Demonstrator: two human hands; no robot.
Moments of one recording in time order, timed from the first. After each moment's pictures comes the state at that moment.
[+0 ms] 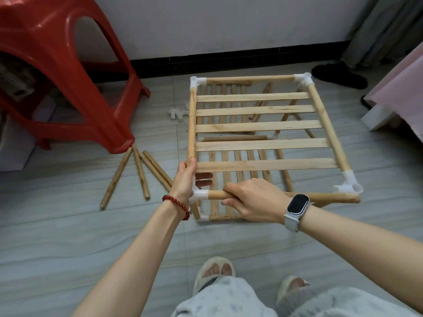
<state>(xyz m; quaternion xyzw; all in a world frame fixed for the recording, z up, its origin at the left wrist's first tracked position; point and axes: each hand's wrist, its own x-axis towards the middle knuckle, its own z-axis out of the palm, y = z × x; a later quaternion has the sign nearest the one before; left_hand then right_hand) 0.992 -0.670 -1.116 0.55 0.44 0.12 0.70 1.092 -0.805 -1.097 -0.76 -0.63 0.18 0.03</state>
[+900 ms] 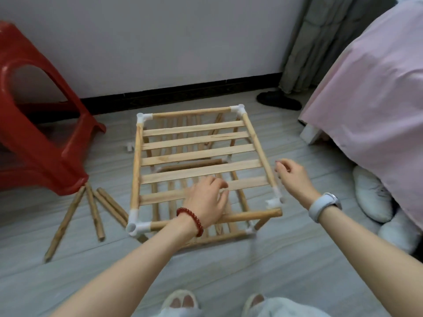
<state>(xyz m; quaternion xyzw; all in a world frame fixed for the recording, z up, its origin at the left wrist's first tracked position) 1.073 -0.758 -1.083 0.96 0.11 0.07 0.26 1.231 -0.925 -1.085 -0.89 -0.15 0.13 0.41</state>
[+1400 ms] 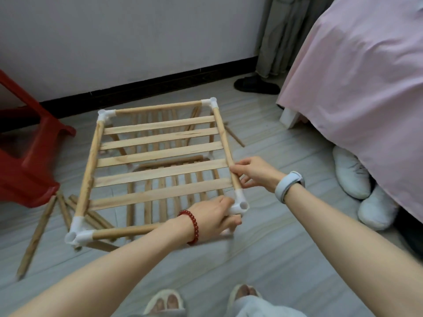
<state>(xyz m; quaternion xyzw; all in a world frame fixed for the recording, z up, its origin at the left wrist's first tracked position) 1.109 -0.816 -1.097 0.96 -0.05 -0.19 0.20 1.246 -0.922 -1.086 -0.78 -0.08 0.39 0.49</state>
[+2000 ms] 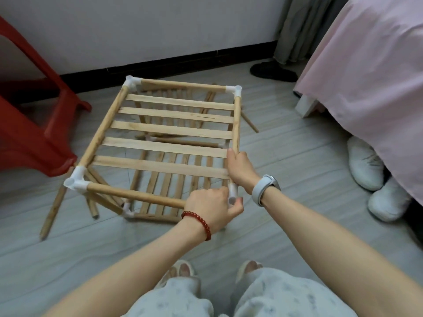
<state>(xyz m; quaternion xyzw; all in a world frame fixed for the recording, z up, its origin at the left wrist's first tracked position) 1.053 -0.820 -1.104 0.99 0.10 -0.07 0.09 1.179 -0.867 -1.123 -0.85 -0.08 0.26 0.45</state>
